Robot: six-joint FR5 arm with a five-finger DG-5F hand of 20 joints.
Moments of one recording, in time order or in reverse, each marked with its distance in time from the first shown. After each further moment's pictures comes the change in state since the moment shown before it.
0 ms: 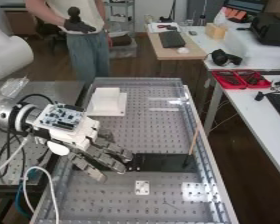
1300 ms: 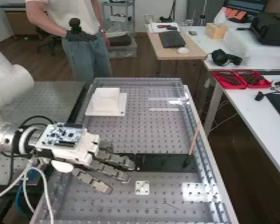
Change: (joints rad) arm -0.088 -0.153 -0.042 0.295 -0.157 -0.021
